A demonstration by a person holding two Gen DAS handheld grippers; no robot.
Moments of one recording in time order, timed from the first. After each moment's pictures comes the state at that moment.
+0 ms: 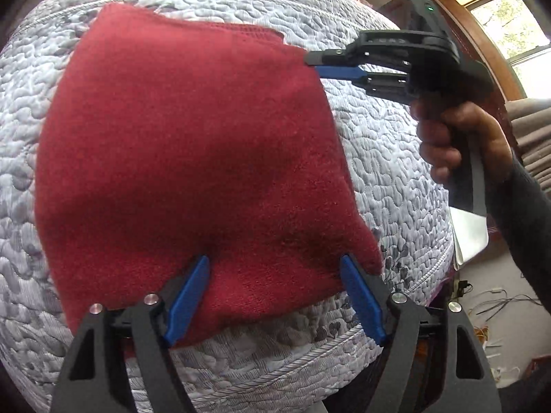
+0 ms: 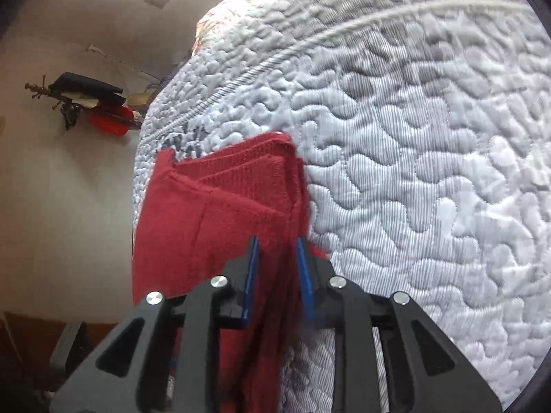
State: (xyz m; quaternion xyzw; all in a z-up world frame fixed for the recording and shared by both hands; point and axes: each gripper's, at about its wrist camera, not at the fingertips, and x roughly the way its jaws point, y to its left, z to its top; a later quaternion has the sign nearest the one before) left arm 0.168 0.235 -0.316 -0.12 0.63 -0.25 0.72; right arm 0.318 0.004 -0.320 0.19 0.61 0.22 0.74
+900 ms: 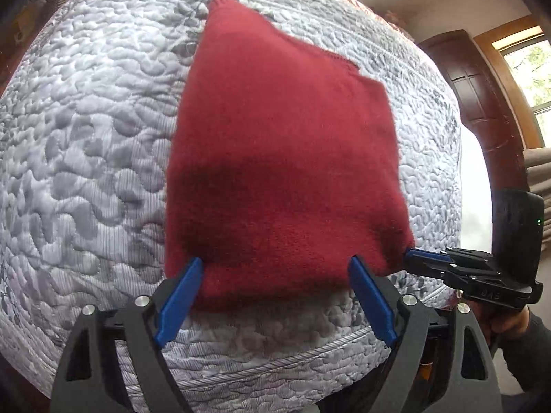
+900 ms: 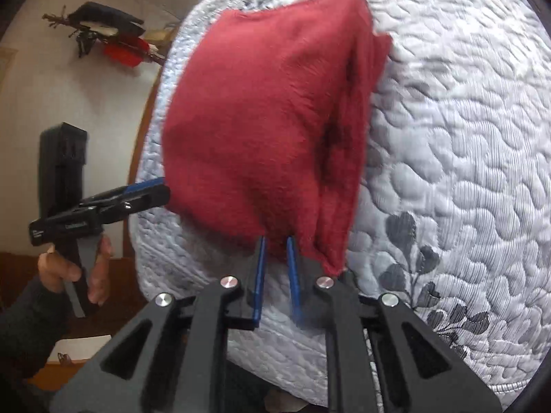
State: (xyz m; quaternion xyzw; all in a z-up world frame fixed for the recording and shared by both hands) left arm 0.159 0.317 -0.326 -0.16 0.64 -0.16 0.74; right arm 0.151 0.052 -0.328 0.11 0.68 0.25 0.69
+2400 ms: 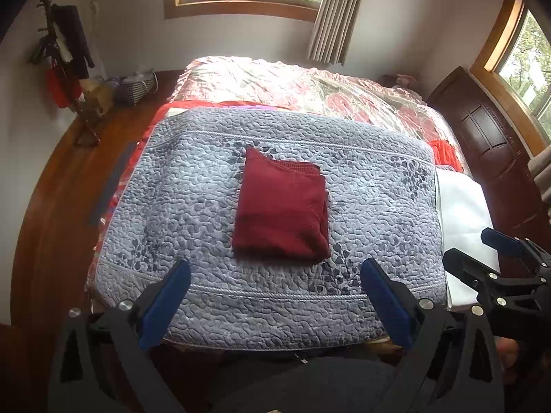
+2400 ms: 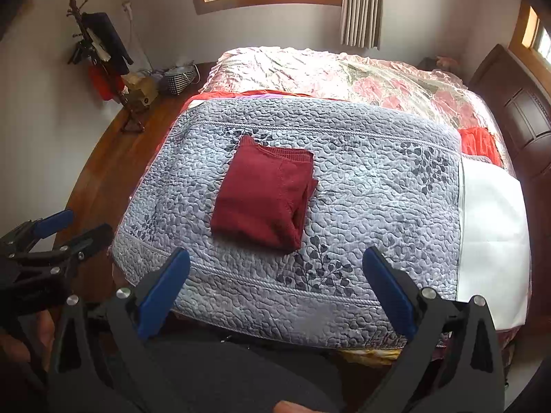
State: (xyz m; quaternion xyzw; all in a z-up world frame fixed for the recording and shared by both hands) left arm -0.010 0.285 0.038 -0.07 0.51 -0.02 0.86; right arm 0.013 0.068 0.049 -0.03 0.53 0.12 0.84
